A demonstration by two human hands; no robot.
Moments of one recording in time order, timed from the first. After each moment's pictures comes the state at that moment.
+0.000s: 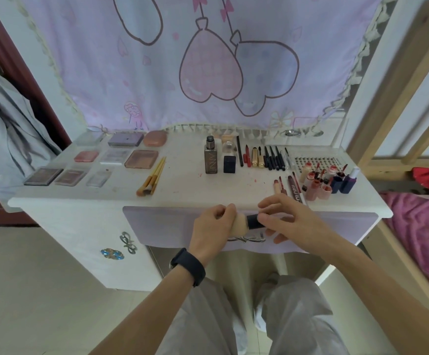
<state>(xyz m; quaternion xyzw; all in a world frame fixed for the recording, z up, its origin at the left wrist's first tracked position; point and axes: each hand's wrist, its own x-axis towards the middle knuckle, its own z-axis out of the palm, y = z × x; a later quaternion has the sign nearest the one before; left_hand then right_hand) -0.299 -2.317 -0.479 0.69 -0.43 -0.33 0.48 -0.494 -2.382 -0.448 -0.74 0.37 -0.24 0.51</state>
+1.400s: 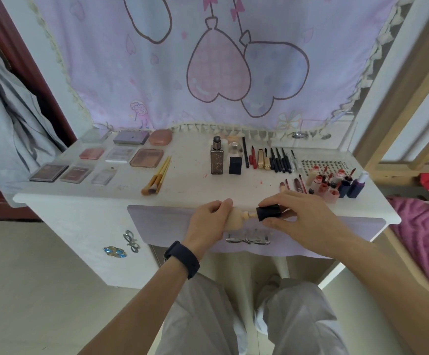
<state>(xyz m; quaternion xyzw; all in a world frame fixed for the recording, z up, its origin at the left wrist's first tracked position) -0.277 -2.322 -0.469 0.68 -0.37 -0.41 0.48 -0.492 -2.393 -0.431 -0.89 0.31 -0.23 0.24</state>
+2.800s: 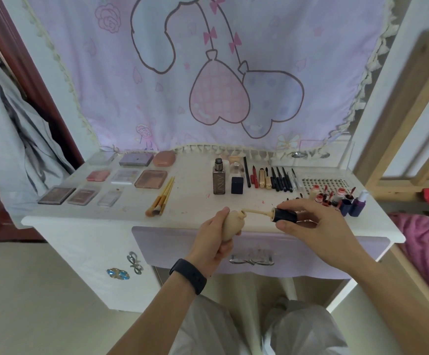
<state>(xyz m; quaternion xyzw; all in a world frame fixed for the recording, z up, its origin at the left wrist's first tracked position) -0.277 -2.324 -0.451 0.55 -0.27 -0.57 0.56 -0.502 -2.399 -0.425 -0.77 0.37 -0.36 0.37</state>
